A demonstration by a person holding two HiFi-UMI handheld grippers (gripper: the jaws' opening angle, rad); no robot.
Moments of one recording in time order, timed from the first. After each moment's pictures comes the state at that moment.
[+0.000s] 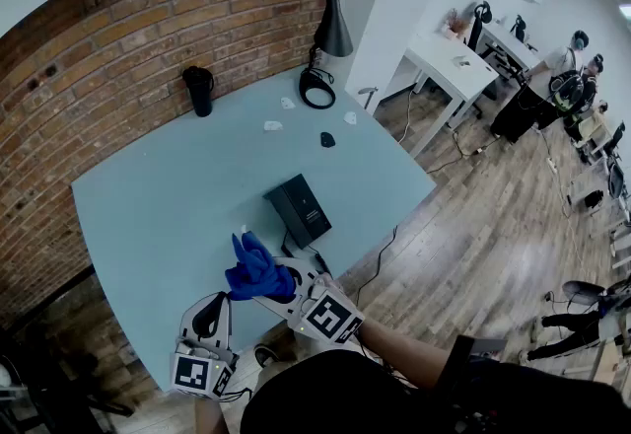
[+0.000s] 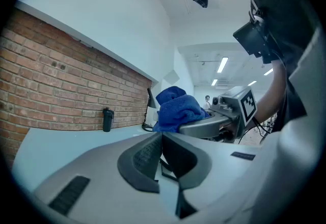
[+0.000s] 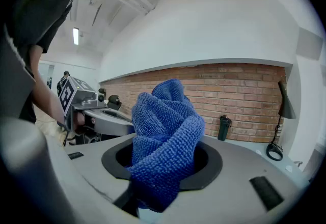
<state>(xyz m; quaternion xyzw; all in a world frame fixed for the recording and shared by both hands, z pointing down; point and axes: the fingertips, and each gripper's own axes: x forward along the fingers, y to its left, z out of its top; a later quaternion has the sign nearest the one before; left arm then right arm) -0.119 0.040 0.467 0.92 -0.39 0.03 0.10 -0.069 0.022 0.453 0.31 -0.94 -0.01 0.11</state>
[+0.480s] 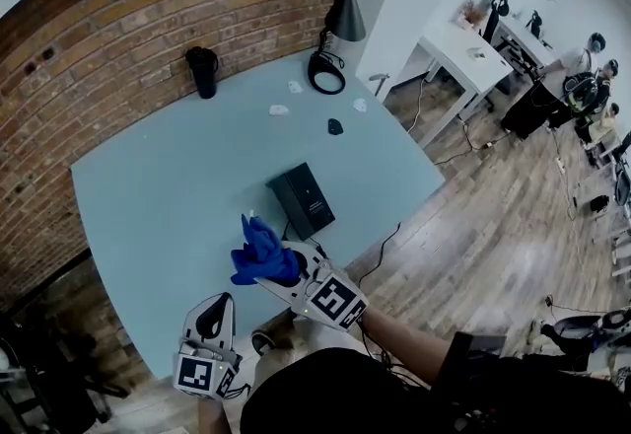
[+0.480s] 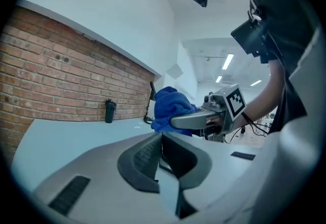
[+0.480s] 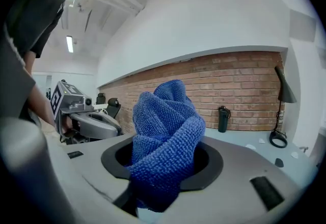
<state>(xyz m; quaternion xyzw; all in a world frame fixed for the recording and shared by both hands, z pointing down) -0.107 0.049 0.486 0.91 -0.40 0.05 0.12 -0.046 -0.002 0.471 0.31 -0.94 0.04 0.11</state>
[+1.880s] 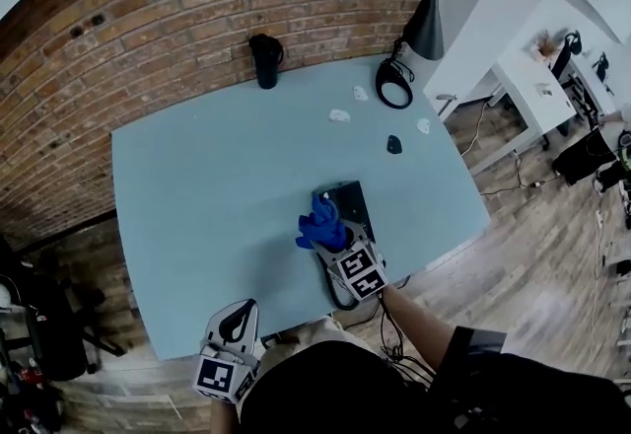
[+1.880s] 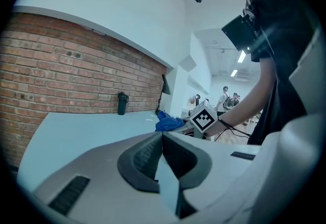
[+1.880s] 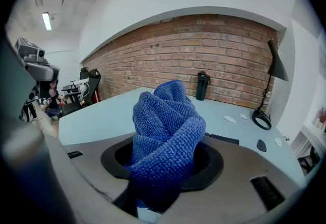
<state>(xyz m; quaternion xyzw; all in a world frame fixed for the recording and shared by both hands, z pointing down) -0.105 0.033 0.506 0.87 -0.46 0.10 0.16 0.028 -0.120 0.600 0.37 -0.89 0.09 0.26</state>
